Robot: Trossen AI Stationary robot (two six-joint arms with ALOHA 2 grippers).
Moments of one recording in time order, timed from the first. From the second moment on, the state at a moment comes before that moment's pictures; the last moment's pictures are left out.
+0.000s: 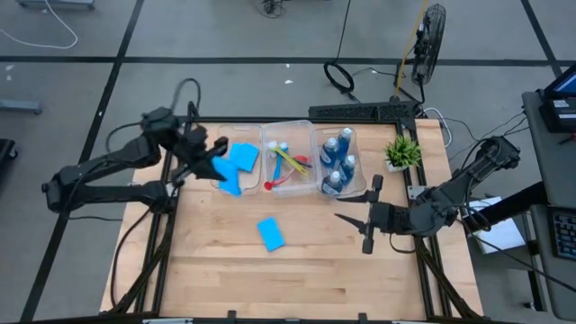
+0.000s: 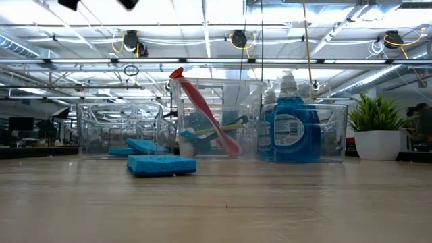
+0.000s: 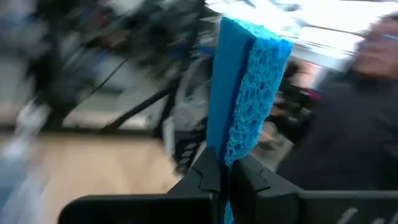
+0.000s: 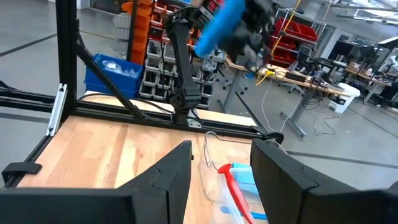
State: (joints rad) left arm 0.46 0.84 0.81 0.07 1.06 -0.39; right arm 0.64 1.12 1.02 -0.06 0.84 -0.10
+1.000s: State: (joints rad) left arm 0.40 0.84 0.81 -0.60 0.33 -0.70; right arm 0.64 1.12 1.02 -0.07 0.84 -0.09
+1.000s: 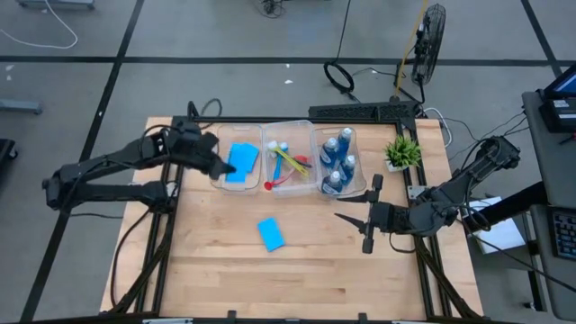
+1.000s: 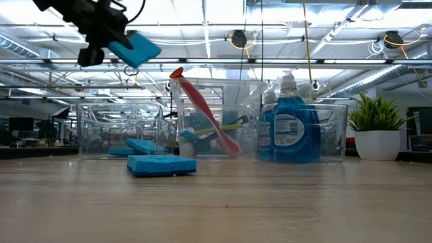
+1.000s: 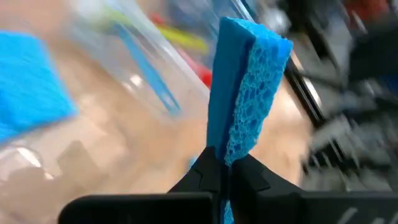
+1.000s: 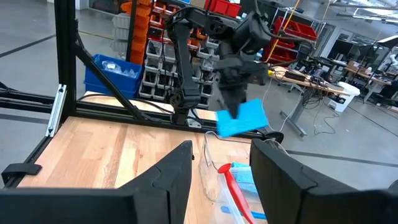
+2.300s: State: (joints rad) left arm 0.65 1.39 0.81 -0.52 0.21 -0.75; right arm 0.64 1.12 1.02 -0.08 0.84 -0.09
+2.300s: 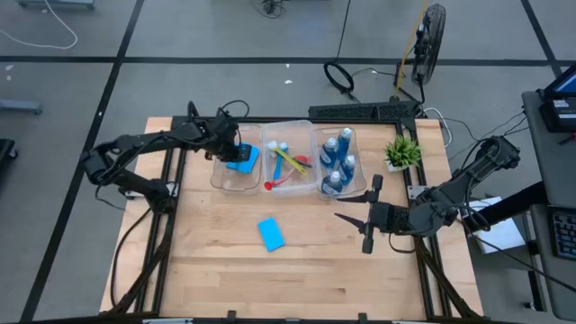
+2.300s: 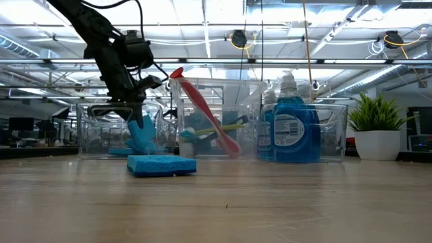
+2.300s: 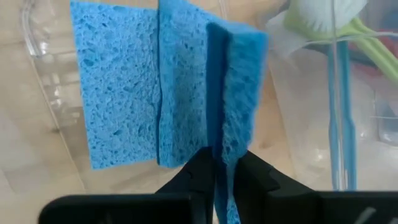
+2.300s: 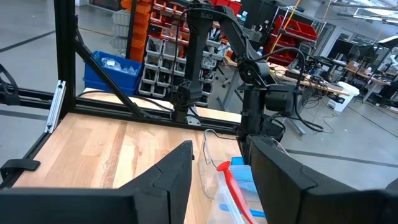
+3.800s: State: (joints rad) left arm 0.10 0.79 0.81 -0.56 0.16 -1.04; right arm 0.64 1.12 1.02 -0.08 0.84 -0.07
